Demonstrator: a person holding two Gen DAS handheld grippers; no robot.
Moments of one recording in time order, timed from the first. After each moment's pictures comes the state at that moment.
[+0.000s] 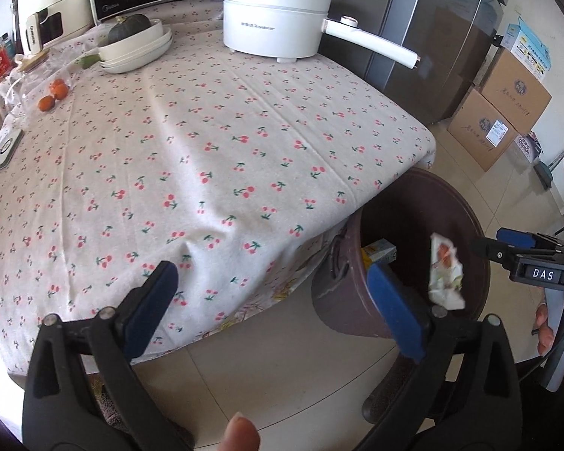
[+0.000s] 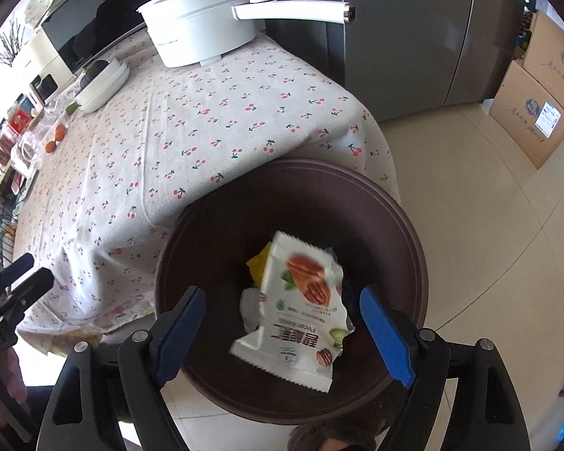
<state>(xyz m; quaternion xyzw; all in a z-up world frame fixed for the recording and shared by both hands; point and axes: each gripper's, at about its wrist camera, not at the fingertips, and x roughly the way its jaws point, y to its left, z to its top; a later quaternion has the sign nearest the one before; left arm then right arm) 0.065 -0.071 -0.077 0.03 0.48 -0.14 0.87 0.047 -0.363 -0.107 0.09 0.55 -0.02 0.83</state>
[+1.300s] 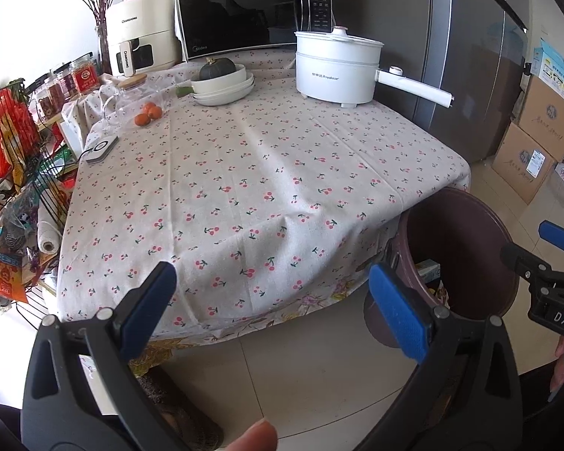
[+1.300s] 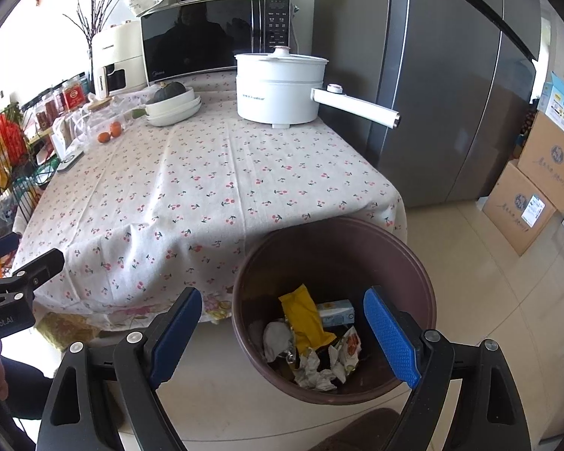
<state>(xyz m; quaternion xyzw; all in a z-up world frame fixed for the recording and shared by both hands) -0.017 -0.029 -0.050 0.04 0.38 -0.03 0.92 -0.035 -0.263 -0.057 -0.02 0.40 -0.01 0.92</state>
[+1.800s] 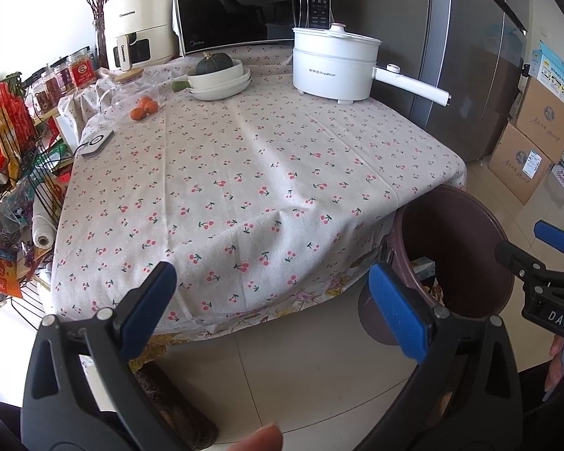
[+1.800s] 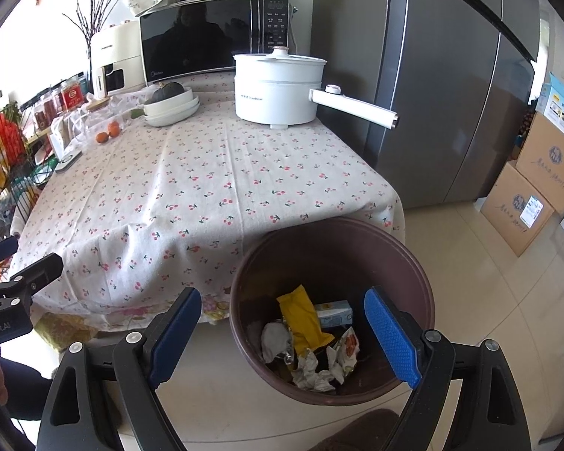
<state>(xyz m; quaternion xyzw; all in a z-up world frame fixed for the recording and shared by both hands) -0.017 -0.031 -0.052 0.03 0.39 -0.03 0.92 -0.033 -0.265 -0.059 -0.02 0.40 -0.01 0.92</state>
